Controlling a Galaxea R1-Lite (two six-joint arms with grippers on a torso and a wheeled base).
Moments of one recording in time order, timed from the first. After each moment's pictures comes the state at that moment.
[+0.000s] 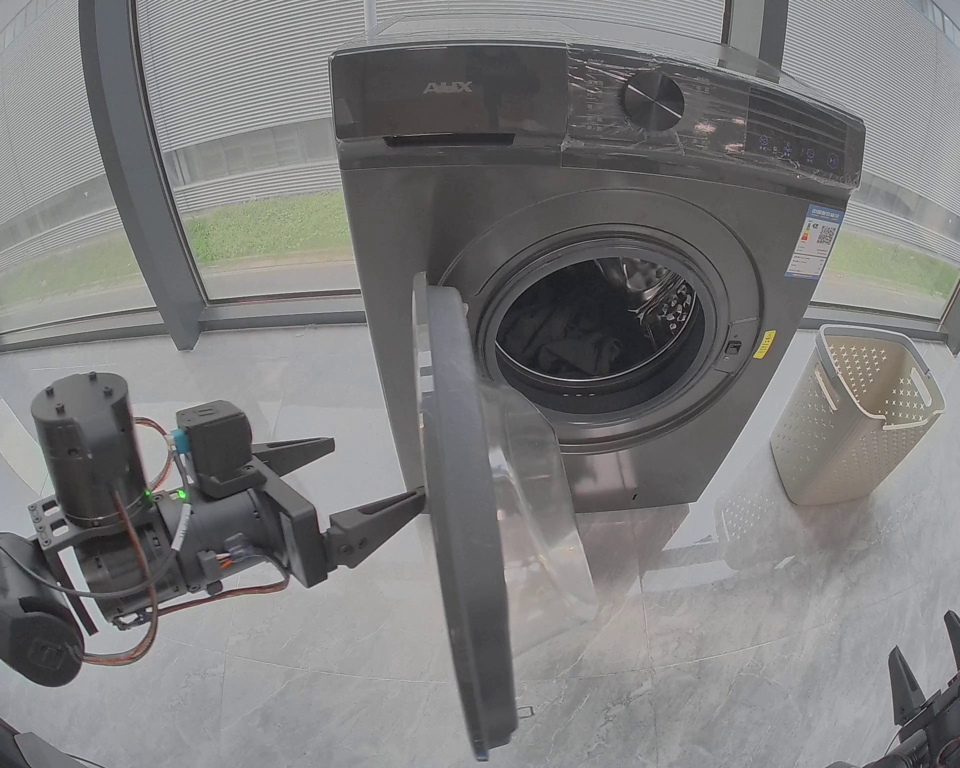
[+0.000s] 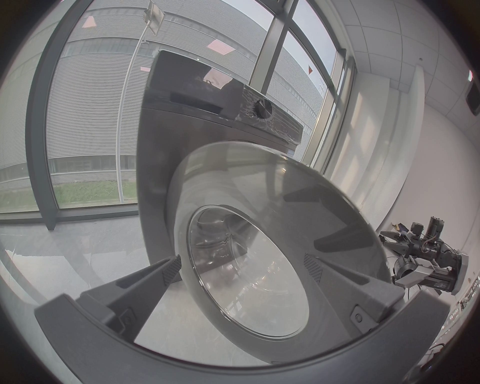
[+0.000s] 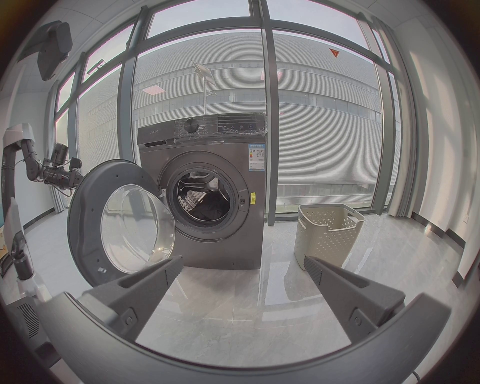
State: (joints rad) left arm -0.55 1.44 -0.53 -0.75 -0.18 -0.07; right arm 0.00 0.02 -0.02 0.00 0.01 0.00
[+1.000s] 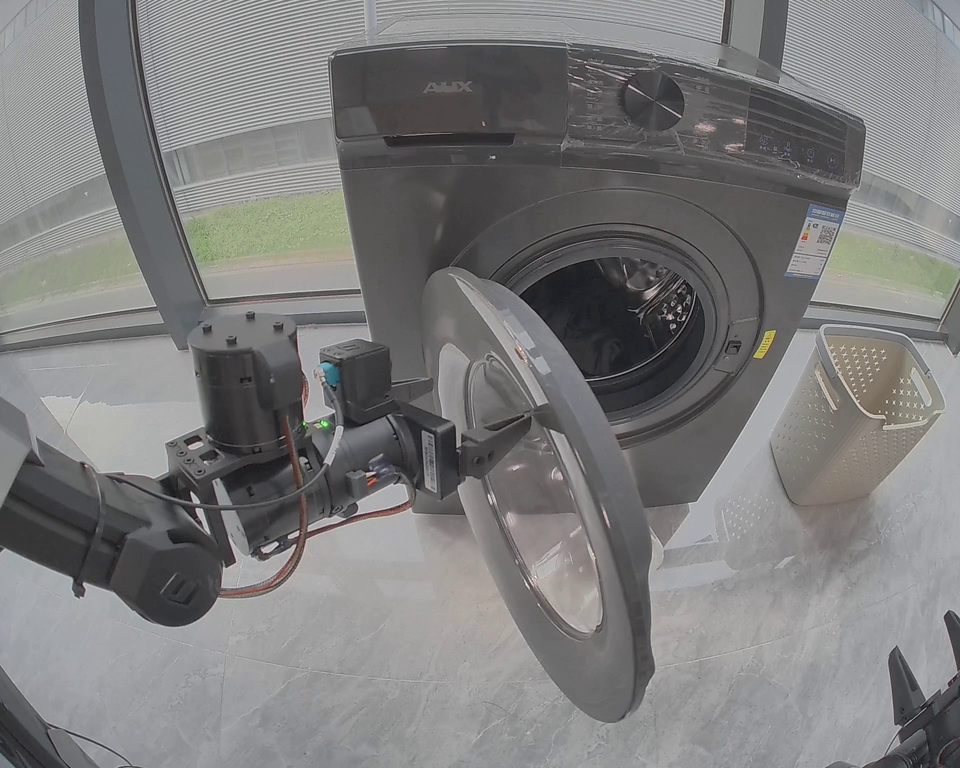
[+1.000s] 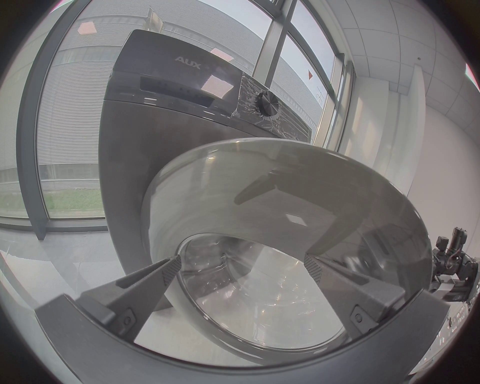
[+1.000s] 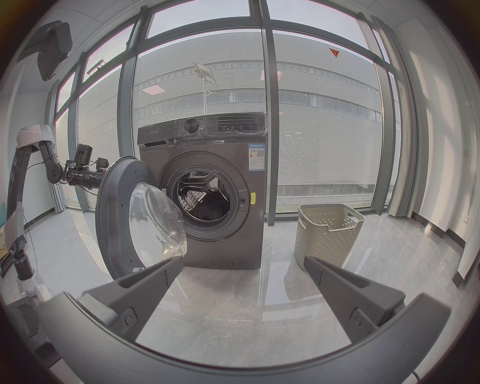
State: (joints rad) left arm -0.62 1.77 -0.84 -0.84 -0.11 -0.08; right arm 0.00 0.02 -0.02 0.00 0.01 0.00
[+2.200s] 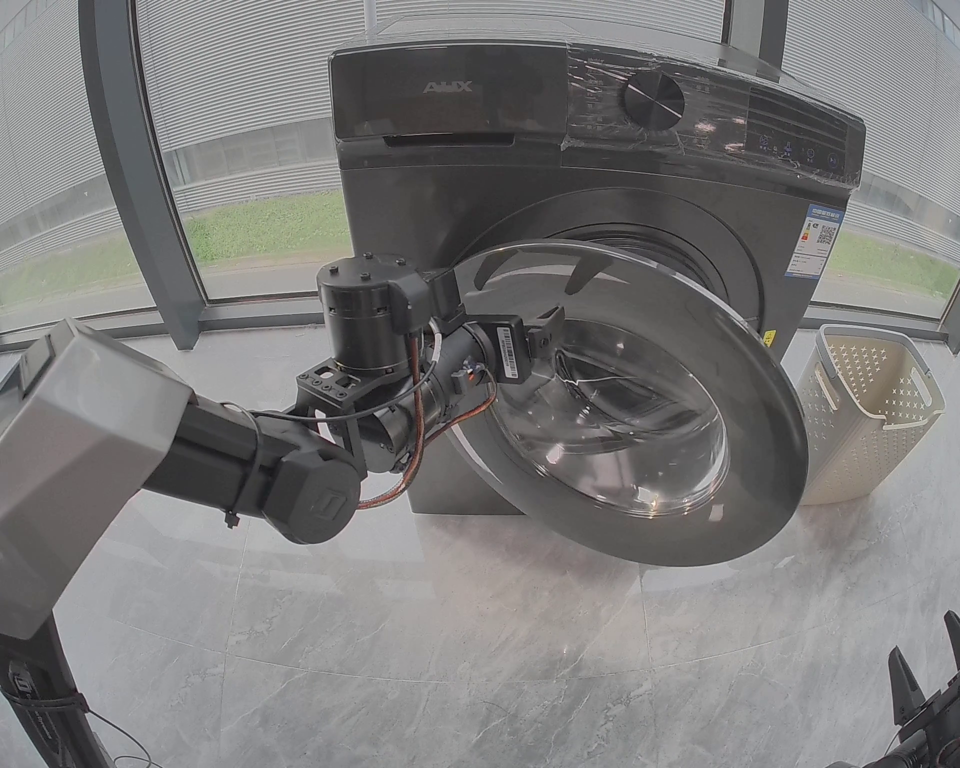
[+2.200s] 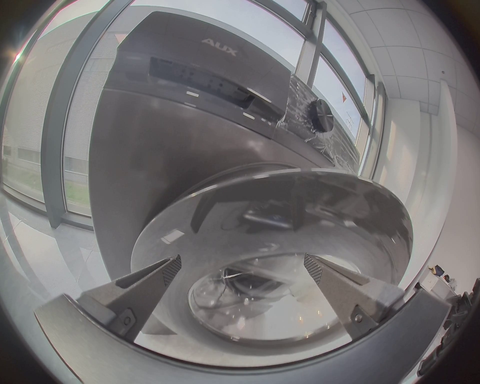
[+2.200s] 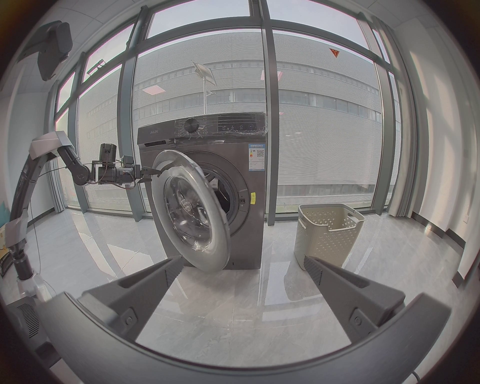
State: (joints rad) left arm -0.64 2.07 -1.29 -0.84 0.13 -0.18; right arm 0.00 0.02 -0.02 0.00 0.01 0.00
